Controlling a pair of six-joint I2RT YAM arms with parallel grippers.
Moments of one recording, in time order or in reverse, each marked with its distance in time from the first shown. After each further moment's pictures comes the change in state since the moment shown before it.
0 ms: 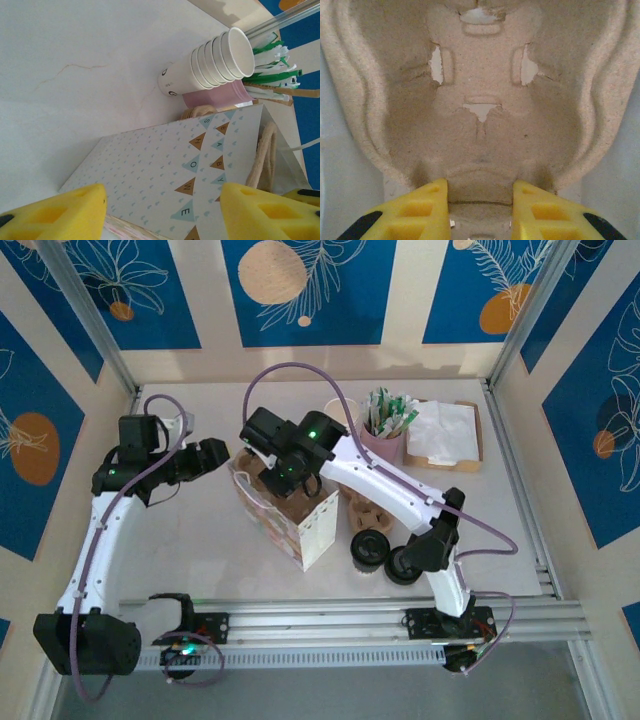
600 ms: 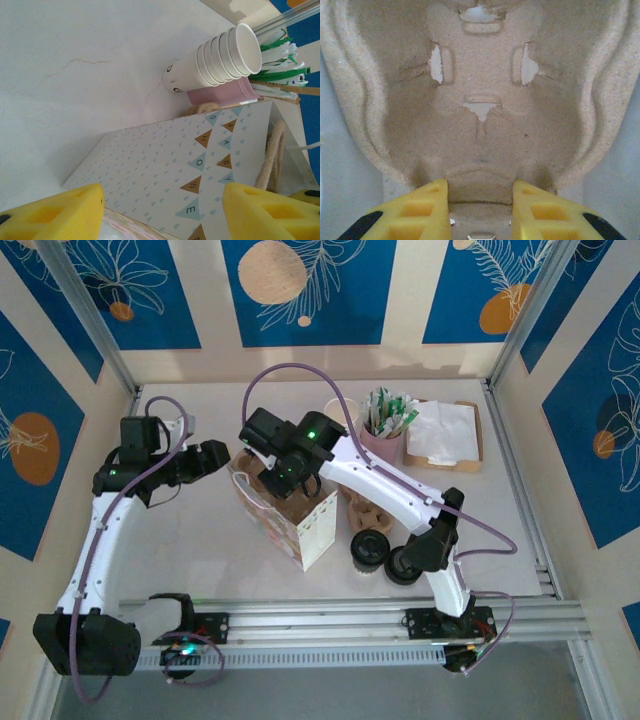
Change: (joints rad) left arm -0.005 -0.006 -0.003 -0.018 -0.015 0.000; right arm 0.000 0.002 0.004 -0.004 -0.004 0.005
